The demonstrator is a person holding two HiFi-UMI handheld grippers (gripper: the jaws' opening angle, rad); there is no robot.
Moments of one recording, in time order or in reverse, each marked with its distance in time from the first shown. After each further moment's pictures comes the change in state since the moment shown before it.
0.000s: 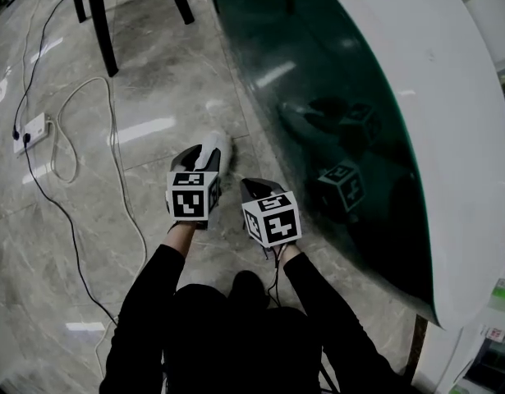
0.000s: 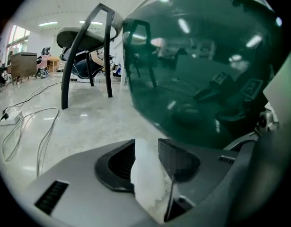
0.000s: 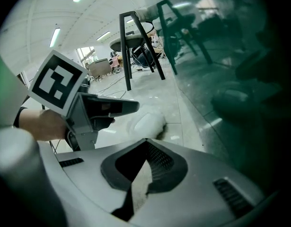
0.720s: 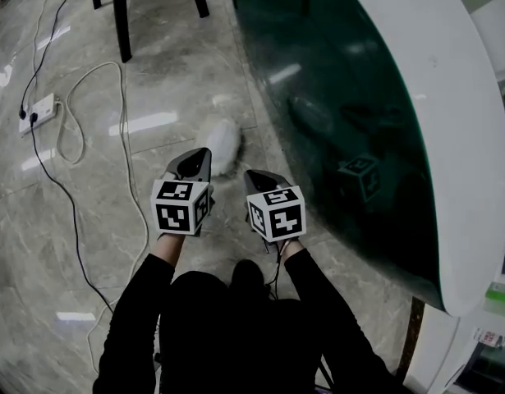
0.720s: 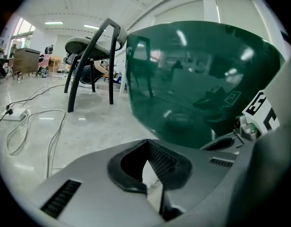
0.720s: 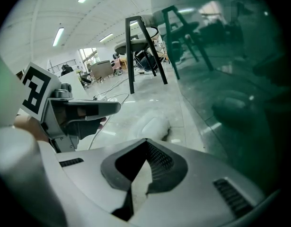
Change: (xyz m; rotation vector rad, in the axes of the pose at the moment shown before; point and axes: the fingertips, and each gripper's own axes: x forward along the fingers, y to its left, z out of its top) left arm -0.070 0.000 0.007 -0.036 -0.099 -0.055; right arm -0.020 0.018 0.009 -0.023 -0.038 -0.010
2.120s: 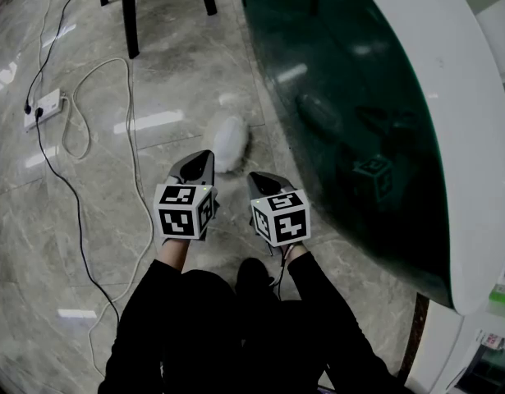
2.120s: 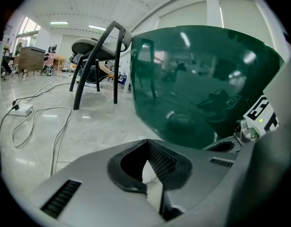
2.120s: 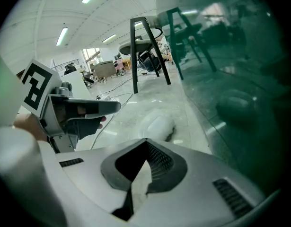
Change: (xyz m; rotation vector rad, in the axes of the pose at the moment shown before) left arm -0.016 0.006 -0.007 -0.039 -0.010 0.032; right arm 0.001 0.014 -0.007 -0.026 -0.014 0.023
